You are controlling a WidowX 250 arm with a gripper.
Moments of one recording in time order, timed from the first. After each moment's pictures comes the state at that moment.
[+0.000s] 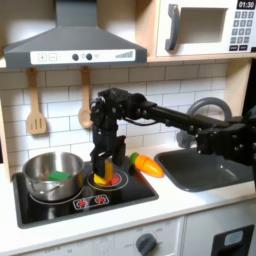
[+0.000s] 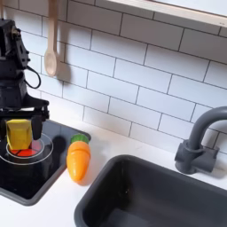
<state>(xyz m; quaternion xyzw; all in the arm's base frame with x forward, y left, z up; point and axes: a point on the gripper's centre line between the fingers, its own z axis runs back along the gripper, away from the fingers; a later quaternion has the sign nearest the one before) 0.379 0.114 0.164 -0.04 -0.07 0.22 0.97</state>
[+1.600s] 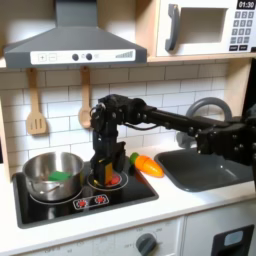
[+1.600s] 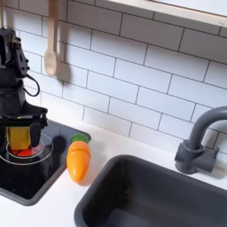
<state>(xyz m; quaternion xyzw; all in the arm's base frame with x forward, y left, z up) 0.375 0.116 0.151 -0.03 -0.06 0.23 0.97</state>
